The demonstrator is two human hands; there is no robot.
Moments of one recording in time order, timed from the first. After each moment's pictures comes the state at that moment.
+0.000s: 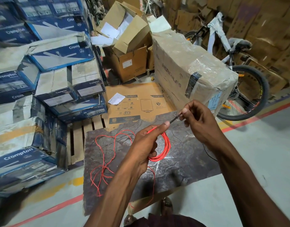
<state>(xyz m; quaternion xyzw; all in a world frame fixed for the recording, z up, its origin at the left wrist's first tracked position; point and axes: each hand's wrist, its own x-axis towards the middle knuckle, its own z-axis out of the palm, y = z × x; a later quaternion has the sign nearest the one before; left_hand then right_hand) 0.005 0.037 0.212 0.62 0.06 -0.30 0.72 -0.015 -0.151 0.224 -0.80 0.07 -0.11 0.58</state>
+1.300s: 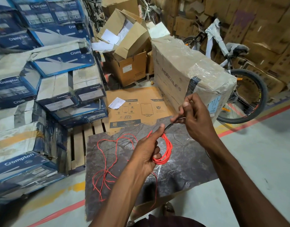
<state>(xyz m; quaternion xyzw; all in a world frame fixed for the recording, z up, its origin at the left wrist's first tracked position) 0.011 0.030 0.192 0.51 0.18 -0.32 0.78 0.004 -0.129 0.233 -0.78 0.04 -0.19 0.59</state>
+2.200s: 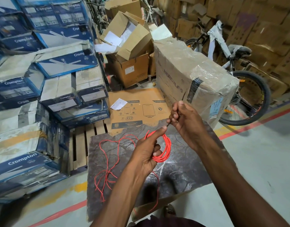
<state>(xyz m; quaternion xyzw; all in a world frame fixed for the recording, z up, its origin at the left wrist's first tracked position) 0.018 0.034 0.188 0.47 0.19 -0.31 0.80 0.021 -0.107 0.225 -0.54 0.09 -0.06 0.84</state>
